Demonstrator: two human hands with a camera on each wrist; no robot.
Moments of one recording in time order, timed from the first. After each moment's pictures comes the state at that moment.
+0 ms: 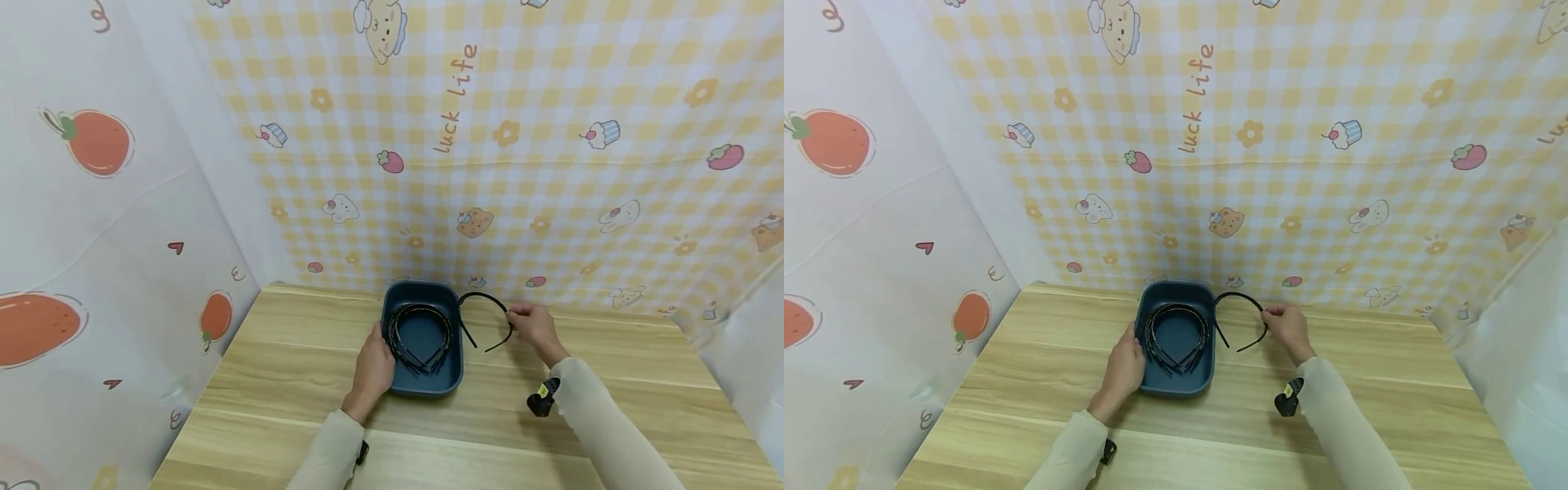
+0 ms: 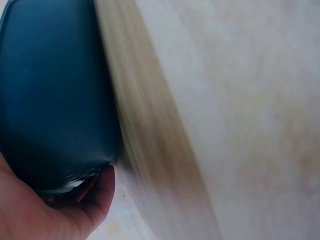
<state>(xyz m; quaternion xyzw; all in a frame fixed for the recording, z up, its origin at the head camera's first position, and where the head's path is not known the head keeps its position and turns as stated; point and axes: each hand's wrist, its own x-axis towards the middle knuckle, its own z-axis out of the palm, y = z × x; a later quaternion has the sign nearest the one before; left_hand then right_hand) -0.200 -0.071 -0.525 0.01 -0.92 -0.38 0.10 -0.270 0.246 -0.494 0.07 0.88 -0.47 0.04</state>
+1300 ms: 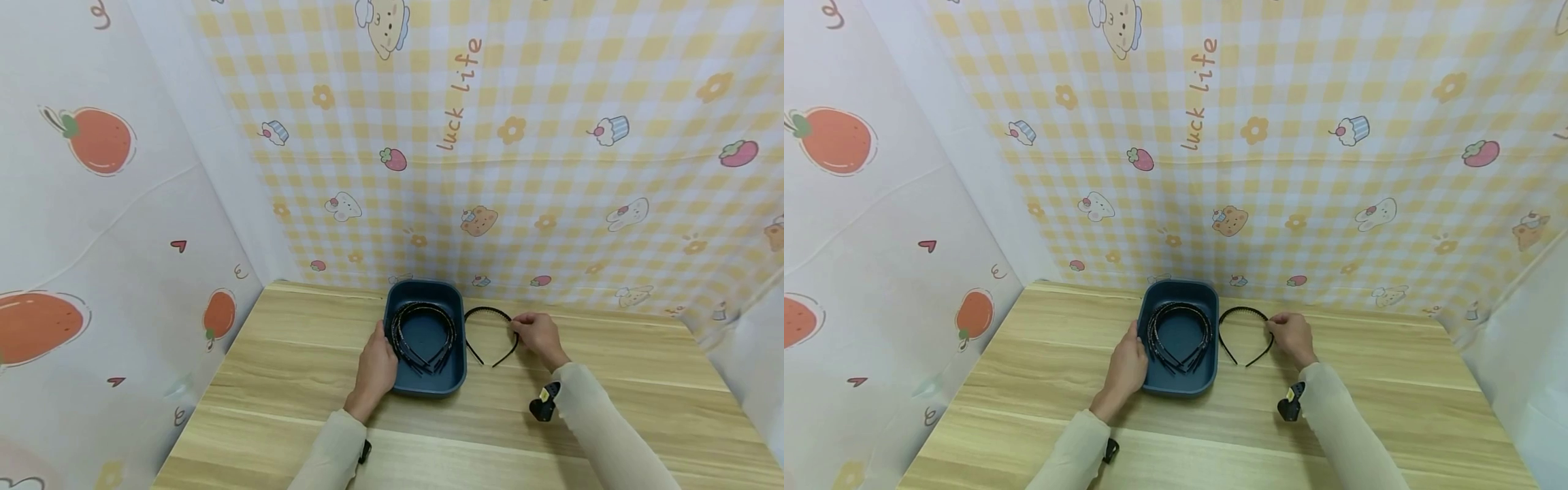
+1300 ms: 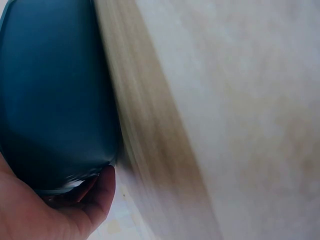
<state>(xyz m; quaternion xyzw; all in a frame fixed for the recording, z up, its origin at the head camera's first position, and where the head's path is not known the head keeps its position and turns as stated) -0.200 -0.070 -0.526 0.01 -0.92 -0.37 0.10 -0.273 0.252 -0.520 0.09 0.89 -0.45 0.06</state>
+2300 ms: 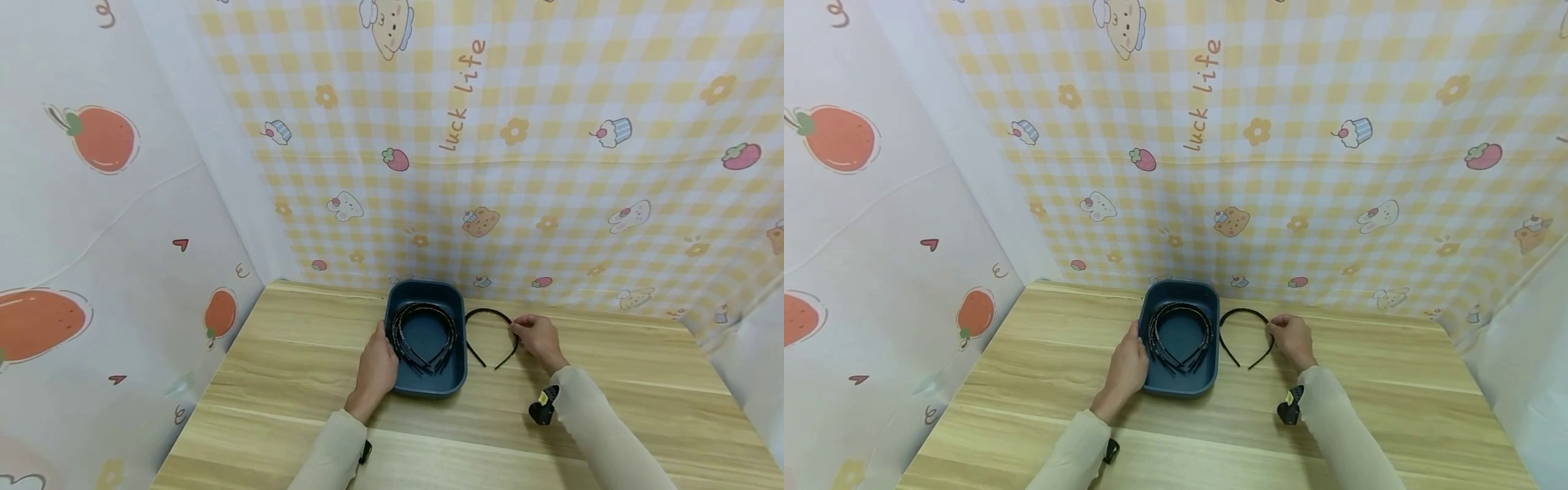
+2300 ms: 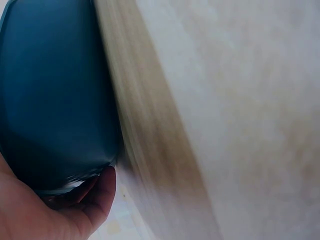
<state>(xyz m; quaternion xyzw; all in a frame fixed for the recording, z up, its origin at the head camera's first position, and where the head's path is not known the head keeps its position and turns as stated) -0.200 -0.071 -0.527 0.02 -0.92 -0.37 0.10 -0.272 0.250 -0.528 0.09 0.89 -0.45 0.04</state>
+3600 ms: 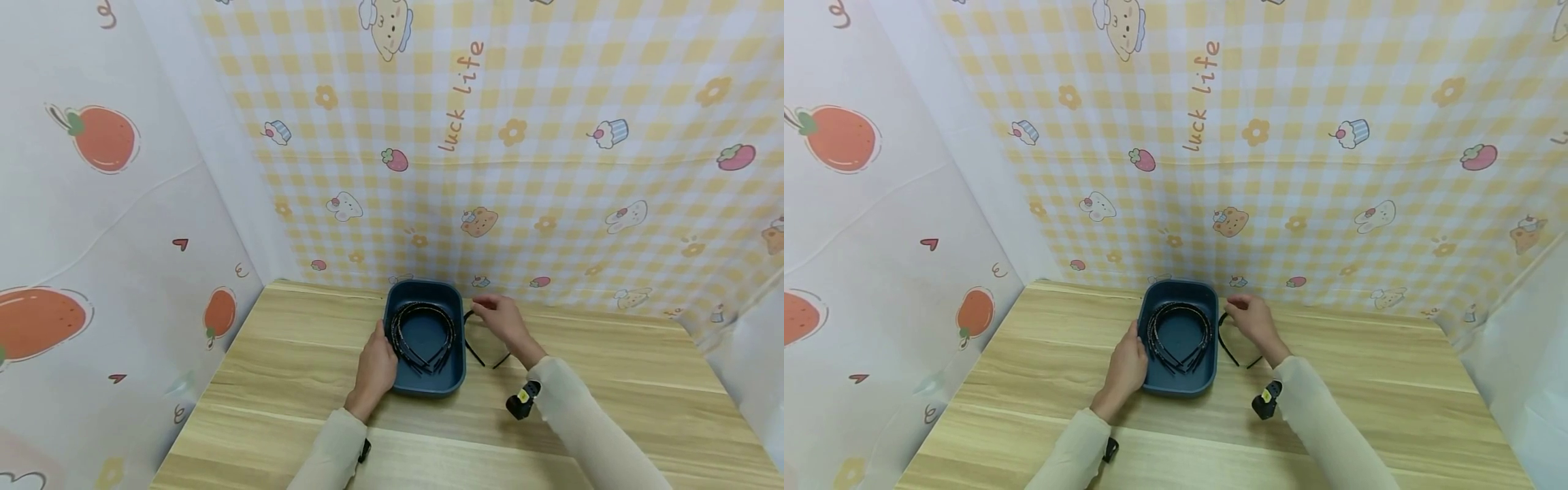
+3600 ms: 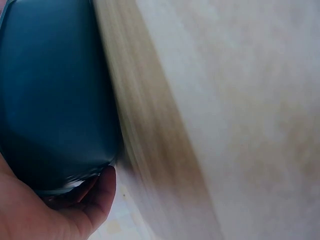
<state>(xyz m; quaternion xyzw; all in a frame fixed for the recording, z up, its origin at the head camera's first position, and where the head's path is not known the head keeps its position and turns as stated) -0.200 -0.069 -0.527 0.02 -0.93 -0.36 0.11 -0.269 0.176 -0.470 -0.02 0.84 -0.53 0.06</state>
